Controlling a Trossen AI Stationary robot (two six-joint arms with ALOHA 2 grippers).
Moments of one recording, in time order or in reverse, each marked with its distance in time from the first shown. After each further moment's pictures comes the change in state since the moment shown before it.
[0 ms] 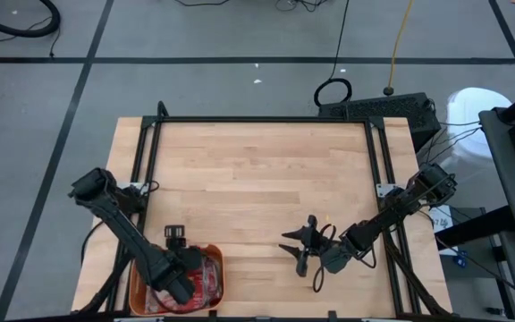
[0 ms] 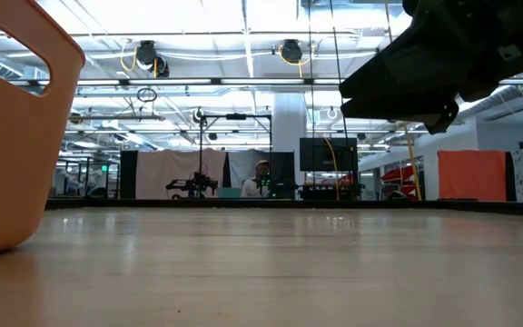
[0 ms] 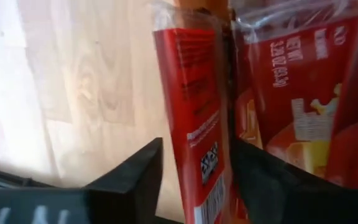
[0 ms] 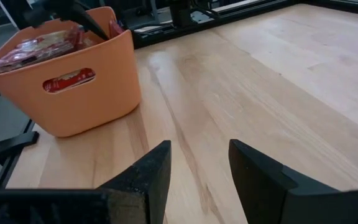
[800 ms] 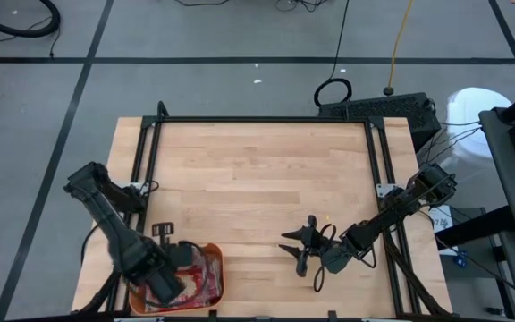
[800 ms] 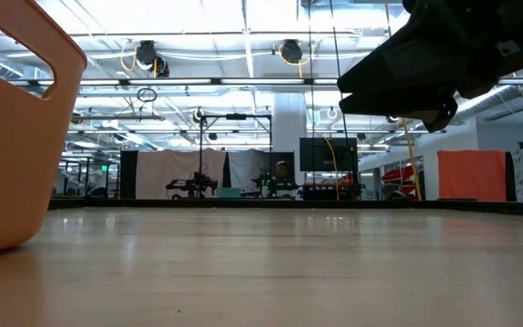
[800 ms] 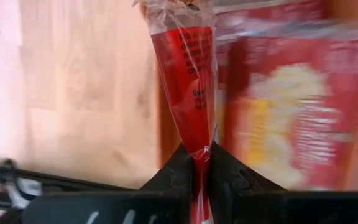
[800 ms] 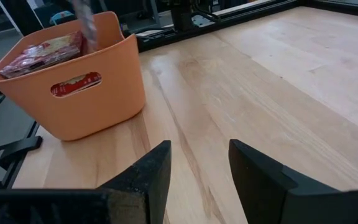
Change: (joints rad) left arm 0.004 -0.073 0.304 -0.196 0.095 -0.071; right arm 0.000 0.000 0.000 0.016 0.001 -0.003
